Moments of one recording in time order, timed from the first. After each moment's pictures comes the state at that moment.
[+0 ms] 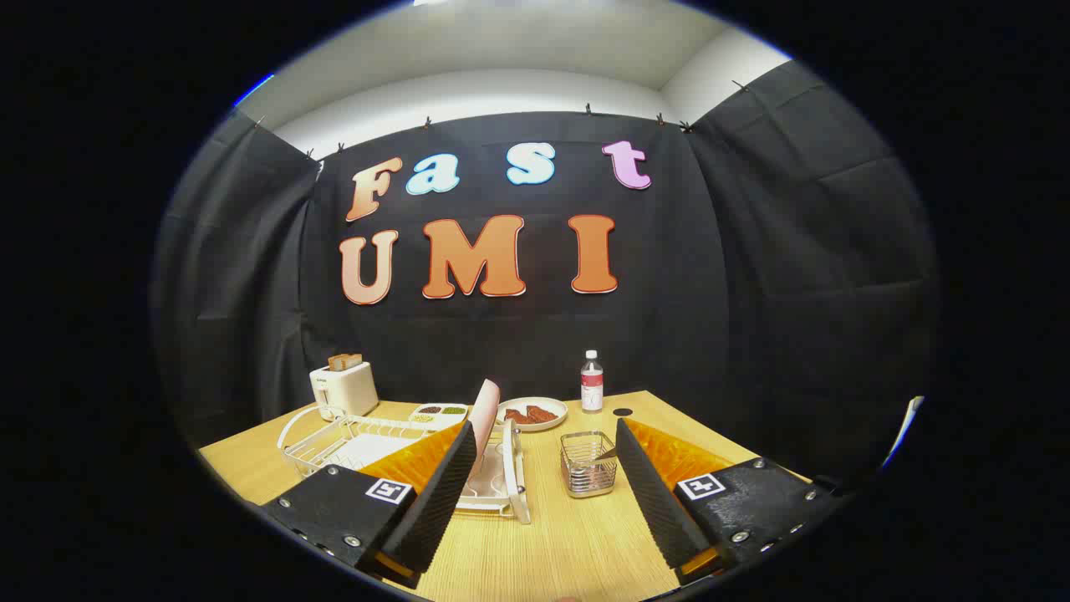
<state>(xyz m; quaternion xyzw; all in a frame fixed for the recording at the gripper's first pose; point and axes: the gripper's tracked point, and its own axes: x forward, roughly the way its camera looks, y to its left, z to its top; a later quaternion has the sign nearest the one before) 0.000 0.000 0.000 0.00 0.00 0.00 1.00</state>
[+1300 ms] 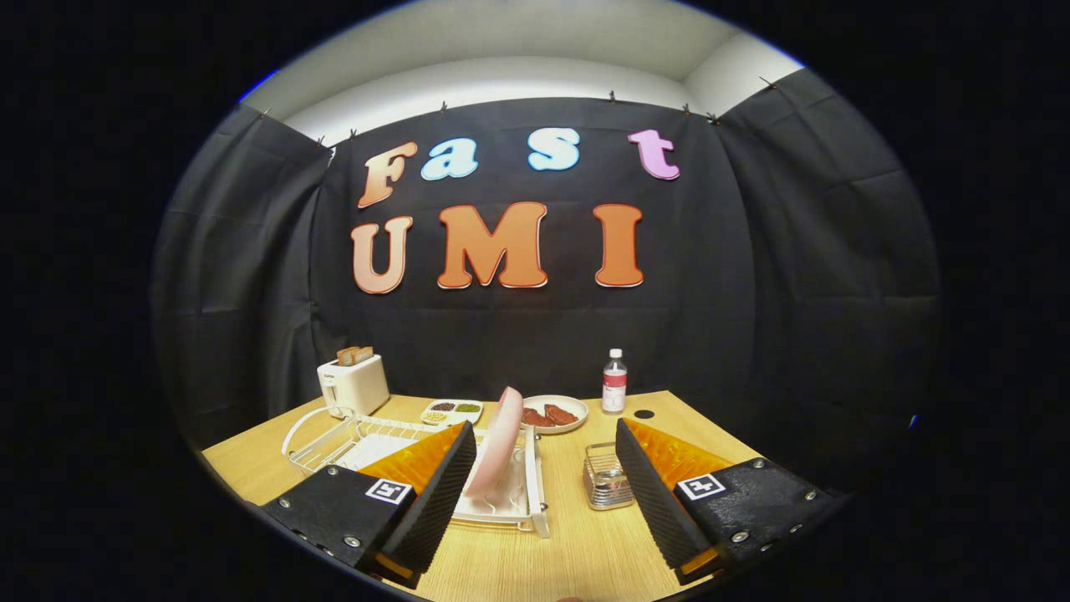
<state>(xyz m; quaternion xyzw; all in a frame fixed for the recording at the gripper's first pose) 0.051 0.040 0.019 -0.02 0.04 0.04 1.00</state>
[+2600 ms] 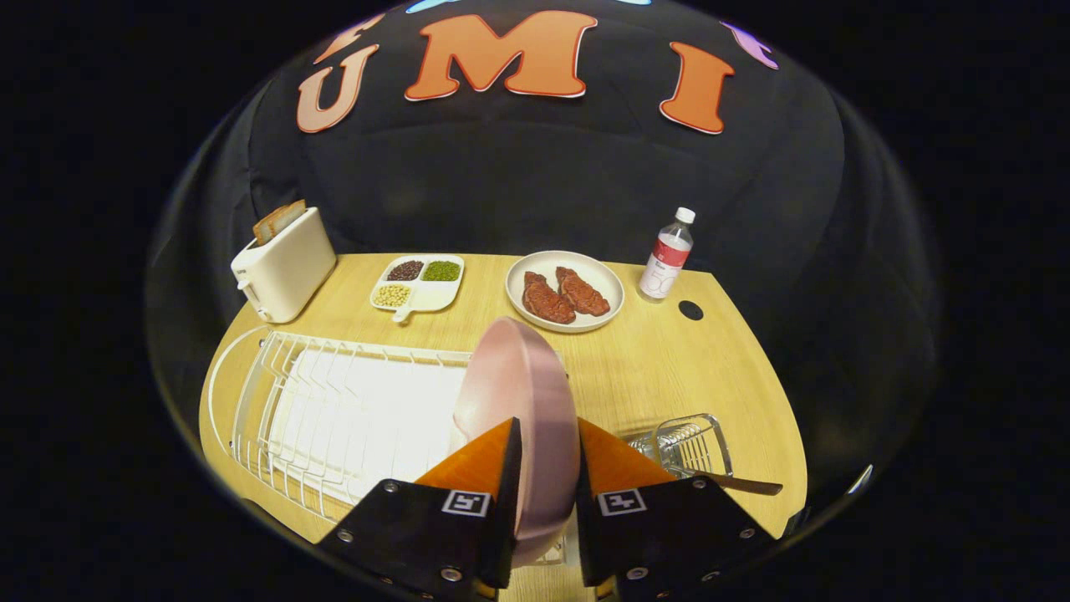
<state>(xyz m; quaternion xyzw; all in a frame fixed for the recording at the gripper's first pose) 0.212 0.075 -0.101 -0.09 0.38 -0.01 0.92</state>
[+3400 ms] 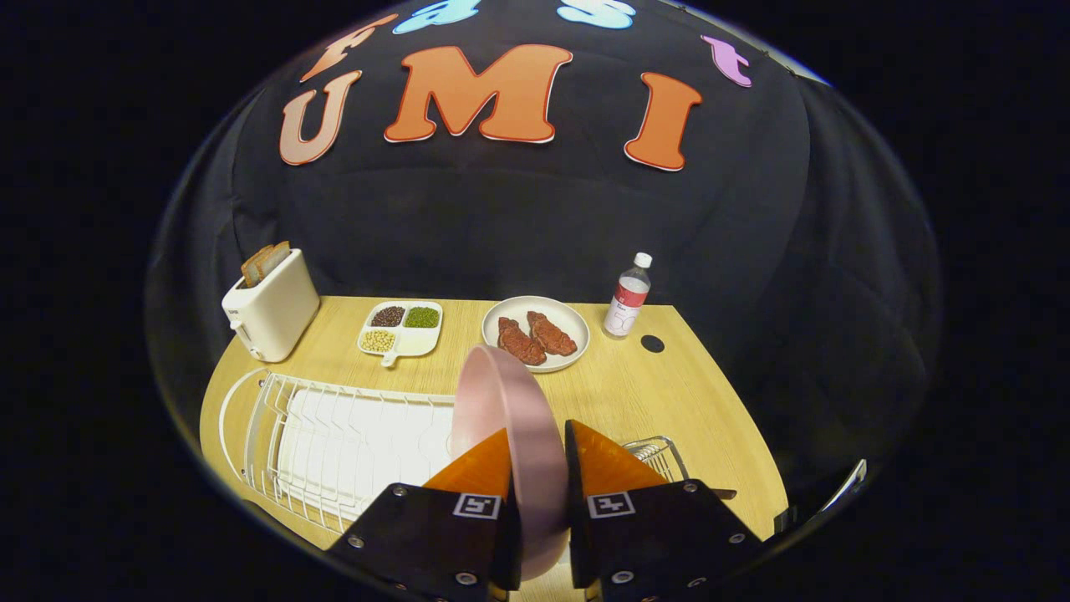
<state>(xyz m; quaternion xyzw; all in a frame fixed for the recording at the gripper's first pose) 0.202 0.073 -0.034 -0.09 0.31 -0.05 0.94</state>
